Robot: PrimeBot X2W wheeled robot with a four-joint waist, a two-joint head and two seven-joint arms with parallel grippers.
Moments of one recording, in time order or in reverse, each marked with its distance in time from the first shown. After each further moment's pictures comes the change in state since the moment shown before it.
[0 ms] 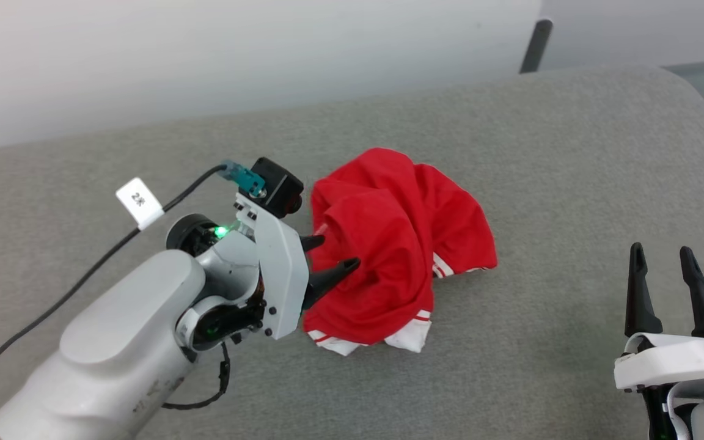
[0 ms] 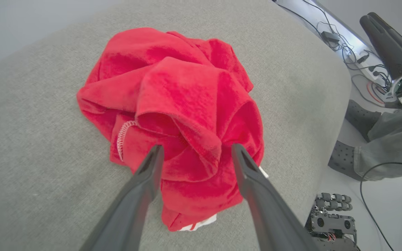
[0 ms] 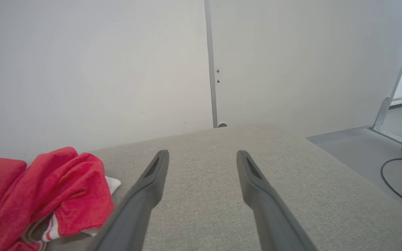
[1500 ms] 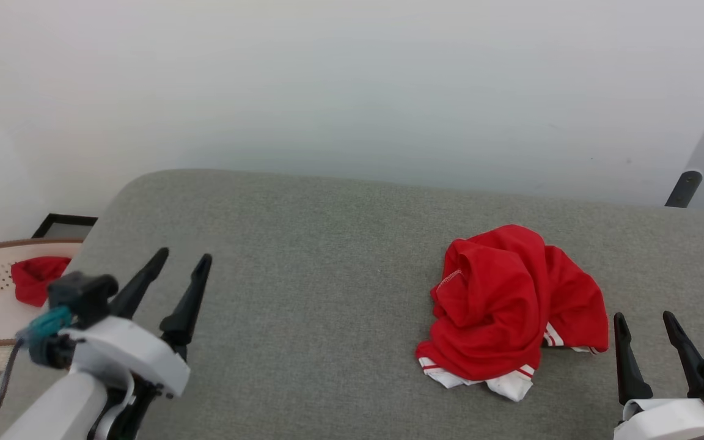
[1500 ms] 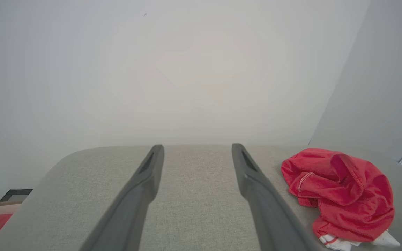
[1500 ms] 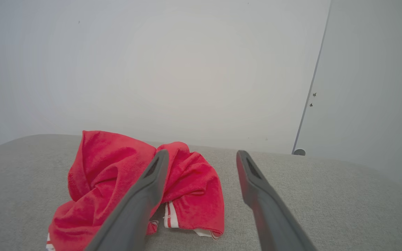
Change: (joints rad) left arm 0.420 0.132 0.259 0.028 0.128 0.122 -0.771; right arm 0.157 -0.061 0.065 -0.005 -0.055 0.000 0.014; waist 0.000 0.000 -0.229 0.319
